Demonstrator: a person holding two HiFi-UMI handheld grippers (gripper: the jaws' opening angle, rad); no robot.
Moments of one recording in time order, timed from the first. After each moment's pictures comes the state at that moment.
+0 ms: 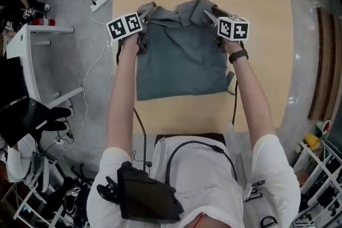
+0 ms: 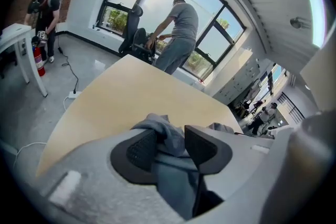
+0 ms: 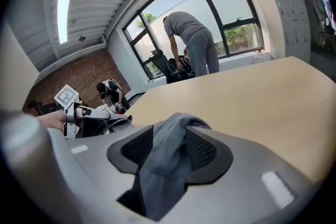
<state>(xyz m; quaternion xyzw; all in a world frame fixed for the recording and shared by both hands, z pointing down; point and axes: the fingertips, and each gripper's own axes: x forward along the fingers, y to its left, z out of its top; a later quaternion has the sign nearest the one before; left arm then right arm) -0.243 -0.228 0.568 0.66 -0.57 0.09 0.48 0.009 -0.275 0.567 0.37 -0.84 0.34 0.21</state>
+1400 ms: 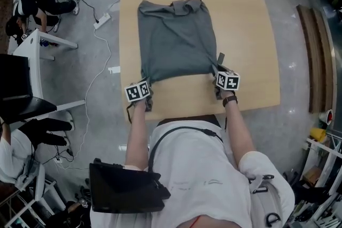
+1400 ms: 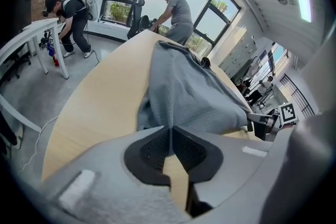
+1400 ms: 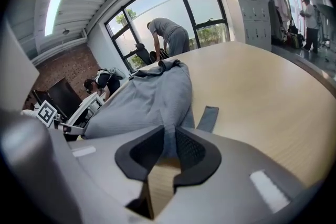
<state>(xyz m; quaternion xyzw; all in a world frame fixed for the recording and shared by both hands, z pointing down) -0.212 0.138 0.647 0.65 -0.55 0.18 0.49 0.132 0.043 0.627 0.47 -0.76 0.37 0.24</state>
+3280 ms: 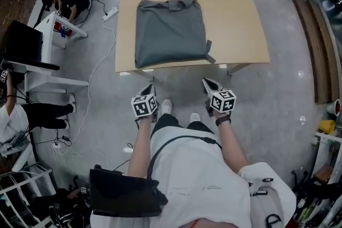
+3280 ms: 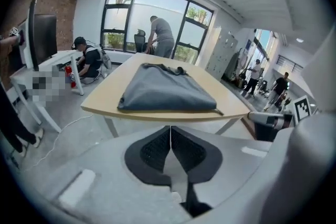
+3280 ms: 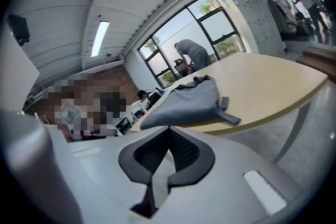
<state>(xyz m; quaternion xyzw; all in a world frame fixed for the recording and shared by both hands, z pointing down) -0.085 0.415 0.549 0.67 -0.61 0.19 0.37 0.170 0.366 0.545 0.39 -0.85 0.34 0.11</state>
